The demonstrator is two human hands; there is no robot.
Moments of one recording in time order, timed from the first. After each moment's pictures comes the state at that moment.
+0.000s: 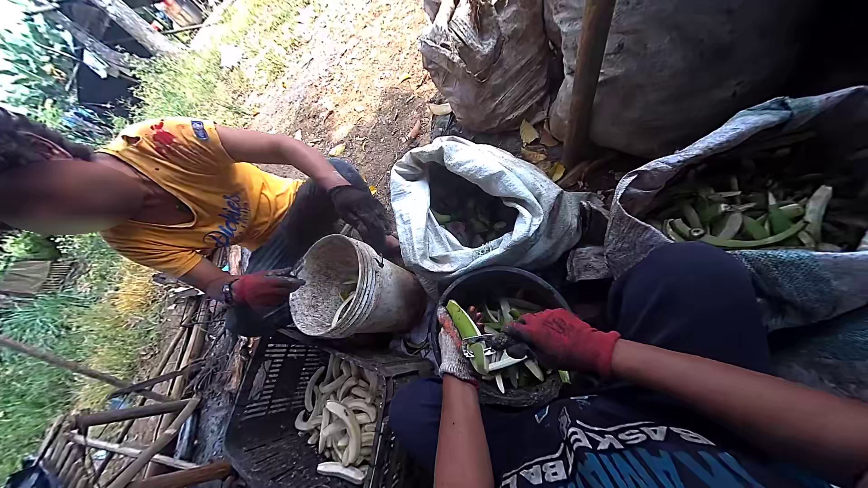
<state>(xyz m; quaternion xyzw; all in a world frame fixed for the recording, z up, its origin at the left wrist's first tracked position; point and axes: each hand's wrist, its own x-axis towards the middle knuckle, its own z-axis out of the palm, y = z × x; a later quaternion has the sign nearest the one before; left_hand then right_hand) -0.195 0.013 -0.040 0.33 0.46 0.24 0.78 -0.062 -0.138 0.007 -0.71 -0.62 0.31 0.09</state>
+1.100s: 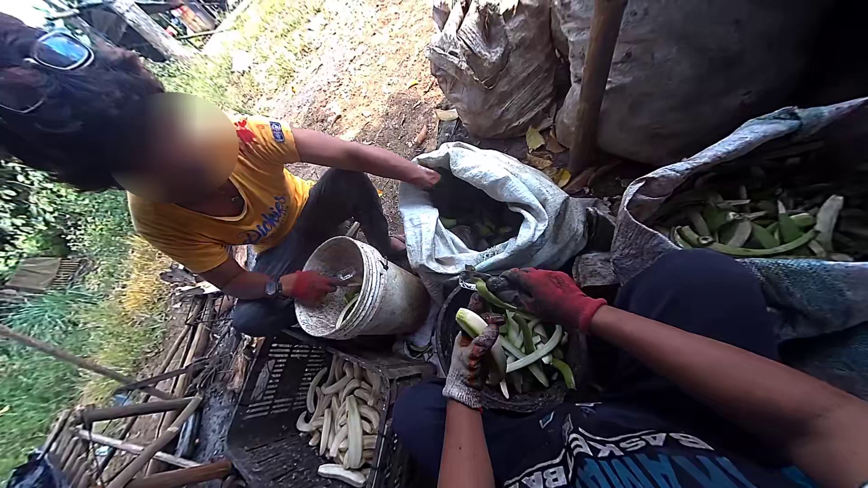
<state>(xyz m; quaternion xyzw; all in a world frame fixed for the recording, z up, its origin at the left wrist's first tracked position) -0.217 0.002 -0.038 0.51 0.24 0.19 0.80 -0.023 -0.098 0.009 -0.81 -0.48 0.27 0.21</state>
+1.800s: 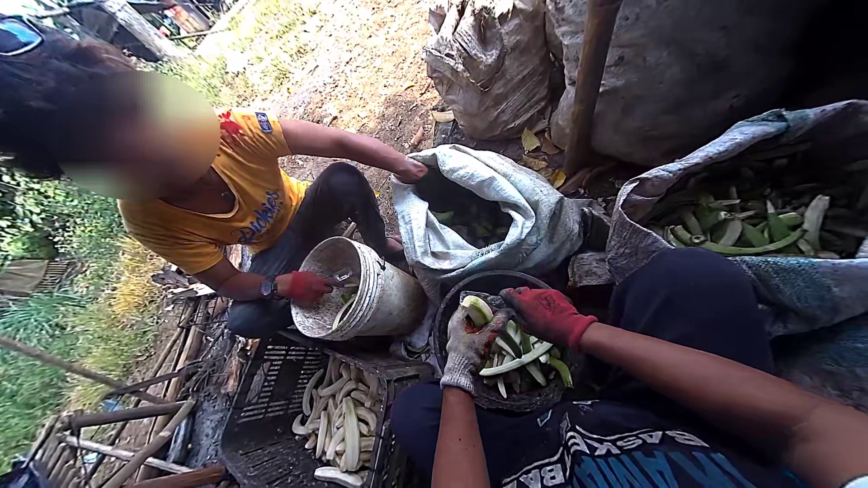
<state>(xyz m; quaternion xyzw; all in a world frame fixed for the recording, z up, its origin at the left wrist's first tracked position) -0.197 0.016 -0.012 0.74 0.34 0.11 0.57 -0.051 -0.101 -0.003 -0.80 -0.50 0.30 0.12</state>
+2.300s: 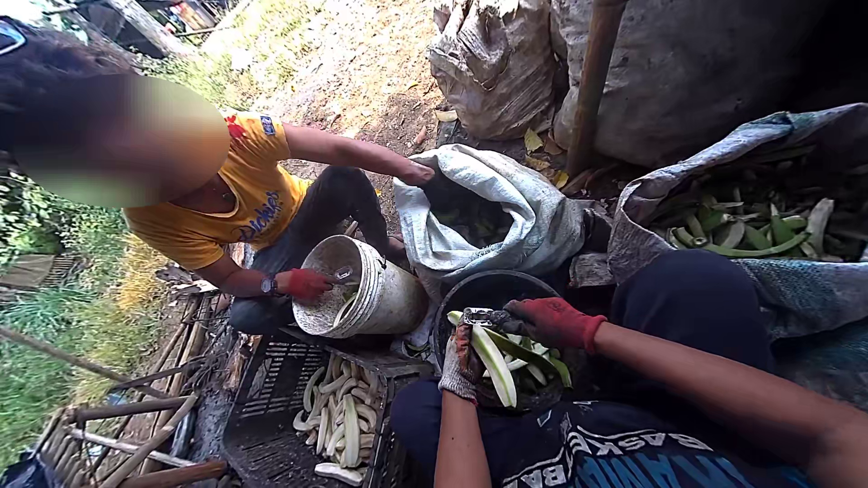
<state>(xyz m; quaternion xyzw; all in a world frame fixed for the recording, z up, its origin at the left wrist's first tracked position) -0.213 0.008 -0.053 0.36 0.40 0.21 0.82 -0.041 -0.116 -0.015 -0.74 -0.54 0.36 0.16</state>
